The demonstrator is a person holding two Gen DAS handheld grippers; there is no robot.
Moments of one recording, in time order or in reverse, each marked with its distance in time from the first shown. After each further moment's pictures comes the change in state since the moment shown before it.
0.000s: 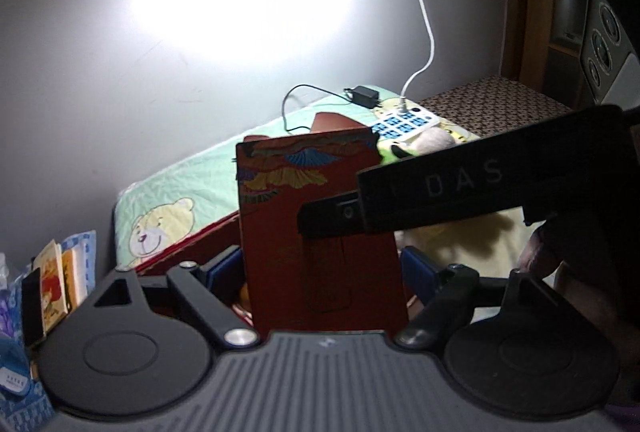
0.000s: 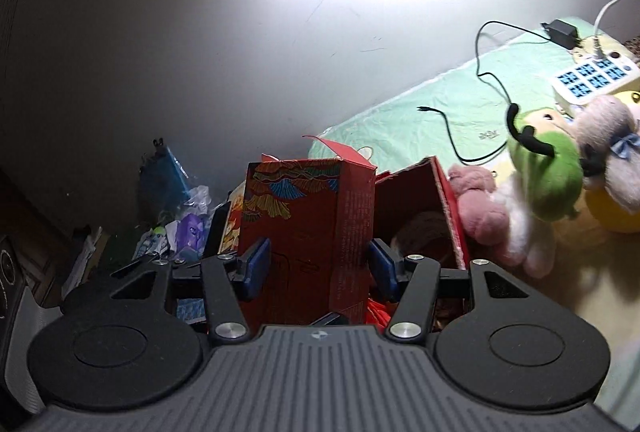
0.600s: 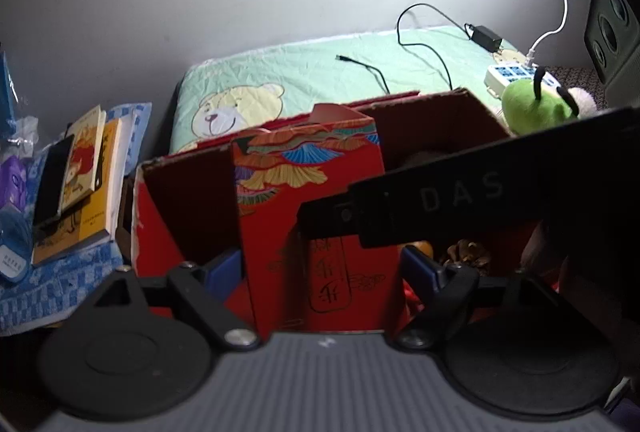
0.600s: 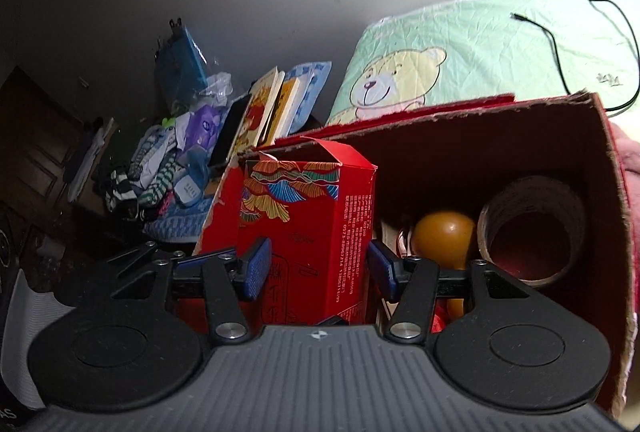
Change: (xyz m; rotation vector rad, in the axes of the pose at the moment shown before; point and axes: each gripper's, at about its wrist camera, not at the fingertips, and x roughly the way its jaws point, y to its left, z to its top) left arm 0.061 0.076 -0.052 -0.262 0.236 0.155; right arm 0.146 0.012 -0.005 -0.126 0.363 0.113
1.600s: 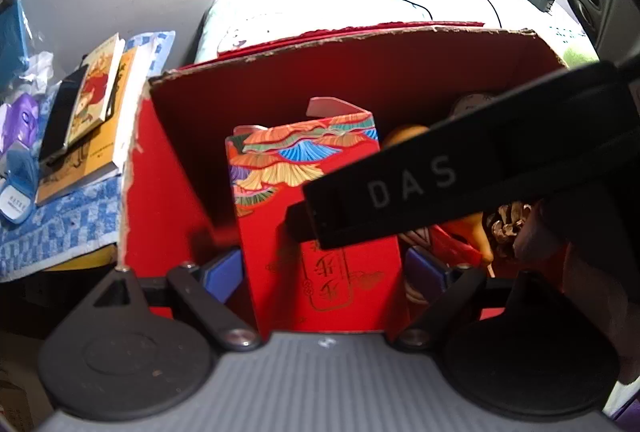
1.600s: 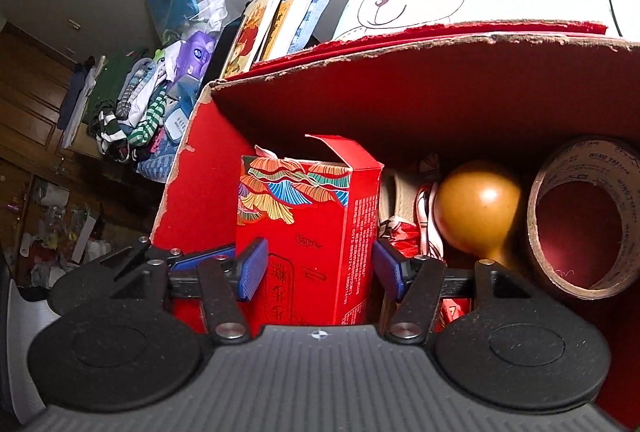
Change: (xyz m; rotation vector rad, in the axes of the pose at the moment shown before) left arm 0.036 0.013 -0.010 -0.078 0.165 0.075; right arm 0.050 -0.004 0.011 -0.003 0.236 0.019
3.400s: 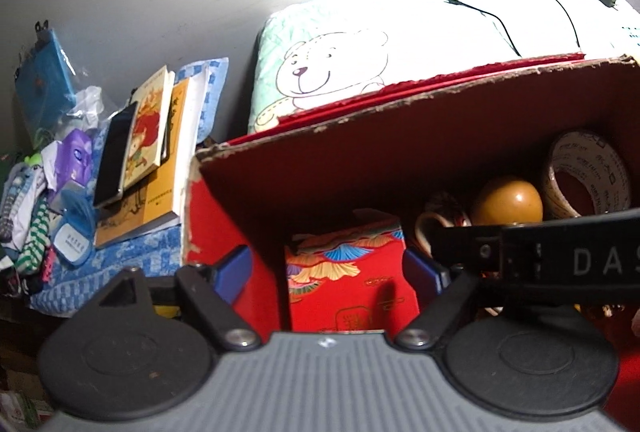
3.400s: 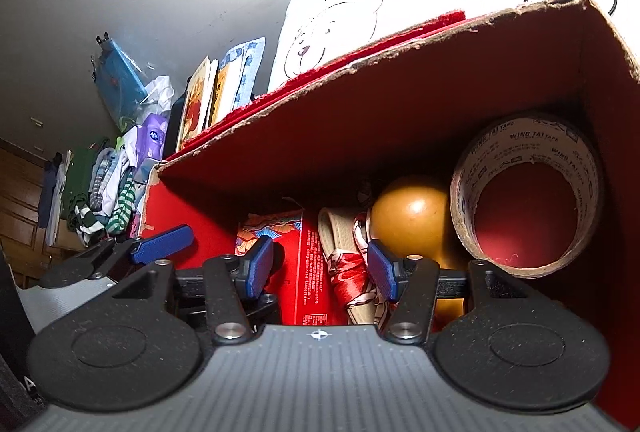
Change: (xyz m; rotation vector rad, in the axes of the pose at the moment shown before) left arm 0.029 0.013 0.045 0.030 -0.004 0.212; right arm -0.017 -0.024 -0.008 0.235 -0.173 -0.072
